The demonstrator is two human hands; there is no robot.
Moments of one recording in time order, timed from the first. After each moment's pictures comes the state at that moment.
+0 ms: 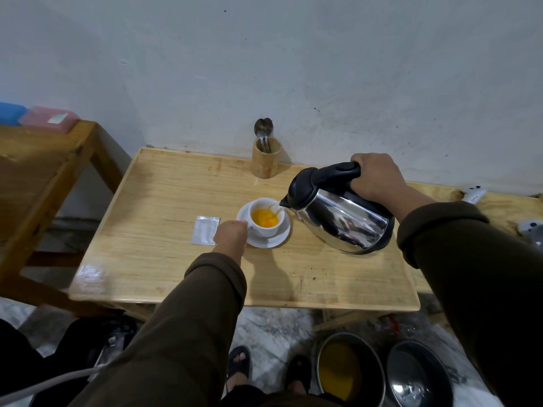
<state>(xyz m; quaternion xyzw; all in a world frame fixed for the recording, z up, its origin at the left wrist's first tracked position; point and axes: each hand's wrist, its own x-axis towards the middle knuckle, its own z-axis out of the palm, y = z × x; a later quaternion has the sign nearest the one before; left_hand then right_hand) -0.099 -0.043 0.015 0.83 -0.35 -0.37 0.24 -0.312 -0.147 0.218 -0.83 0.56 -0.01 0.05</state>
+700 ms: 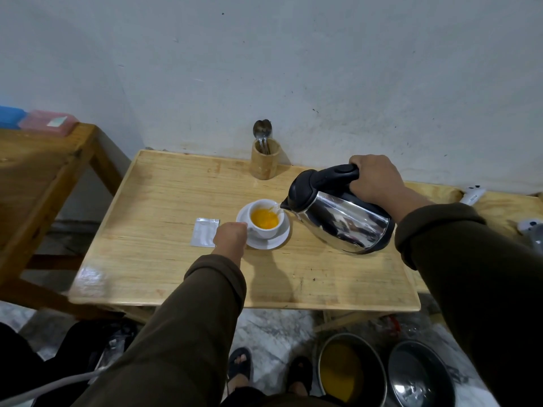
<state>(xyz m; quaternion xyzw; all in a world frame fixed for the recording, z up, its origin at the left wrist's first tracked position) -0.098 -0.040 0.023 0.82 -0.28 -0.42 0.28 -0.313 -0.146 0.219 -0.84 0.55 -0.01 0.03</state>
